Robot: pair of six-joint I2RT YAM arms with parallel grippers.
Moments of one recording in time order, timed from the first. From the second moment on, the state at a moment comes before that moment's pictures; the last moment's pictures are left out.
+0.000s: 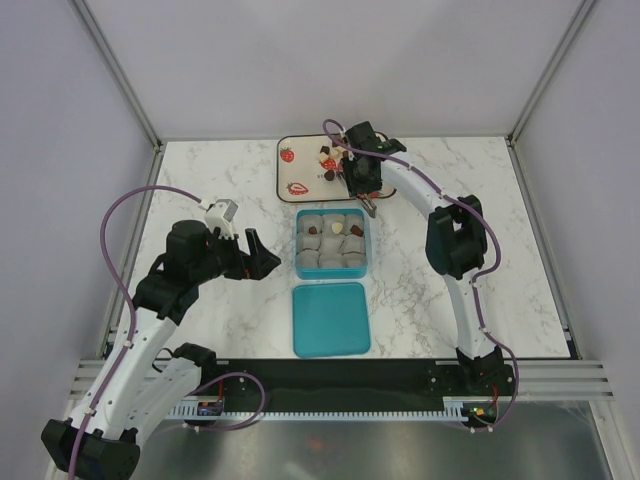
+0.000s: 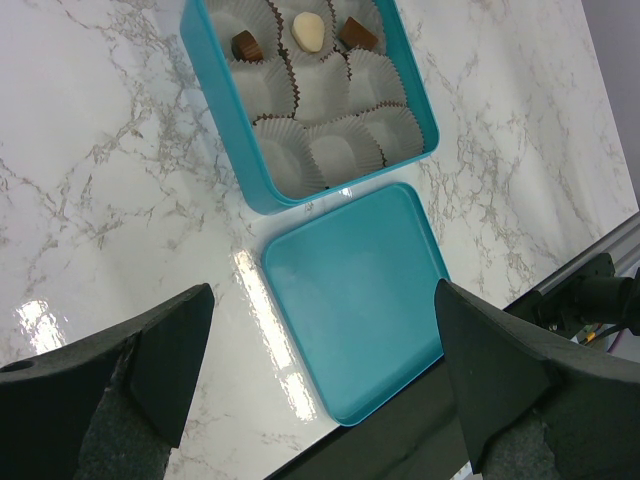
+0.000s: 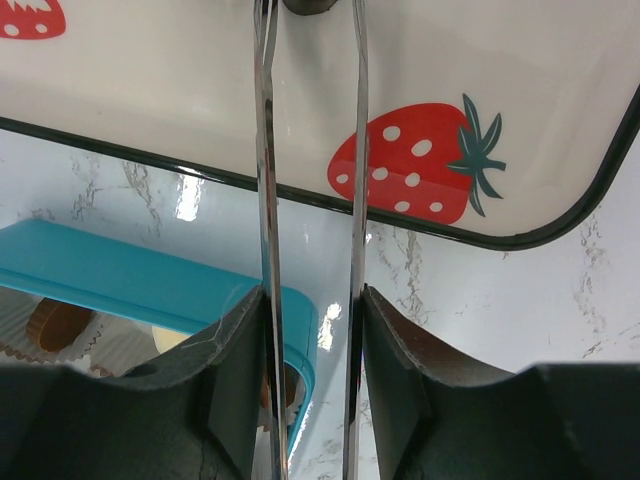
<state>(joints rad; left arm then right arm) -0.31 0.75 0.76 -0.54 0.34 -0.35 0.46 2.29 2.08 -0.82 0.08 0.17</state>
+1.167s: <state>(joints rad) -0.31 0.75 0.76 -0.54 0.34 -0.35 0.40 2.01 1.91 -0.84 0.05 0.20</state>
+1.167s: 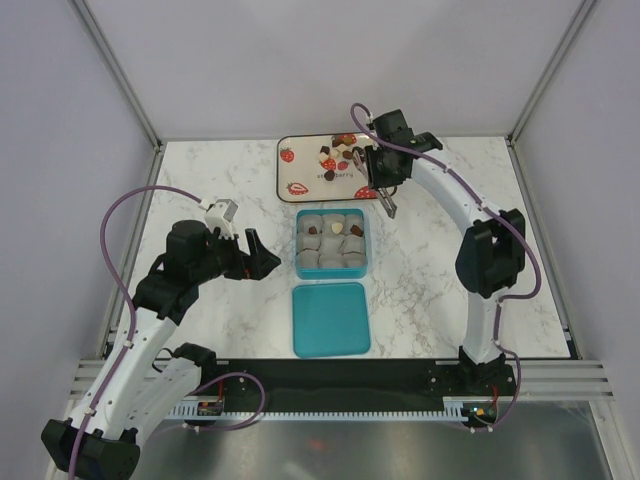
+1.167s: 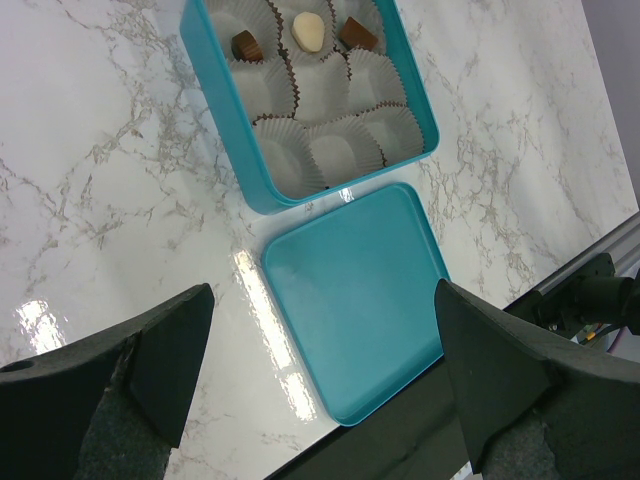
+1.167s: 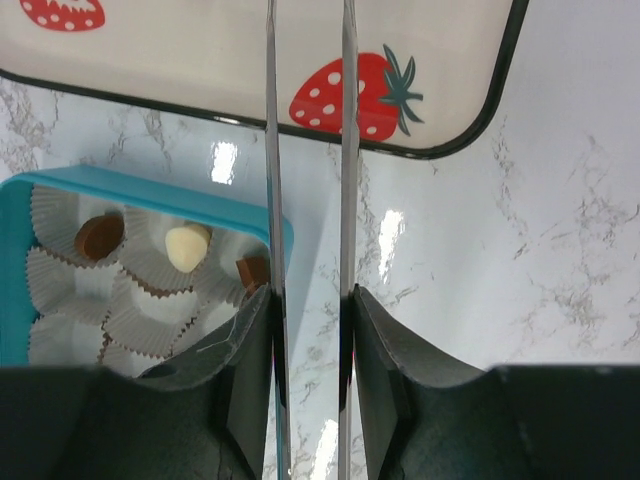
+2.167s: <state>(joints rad) -0.31 0.76 0.76 -0.54 0.34 -0.35 0.60 1.45 1.29 -0.91 -0.04 0.22</state>
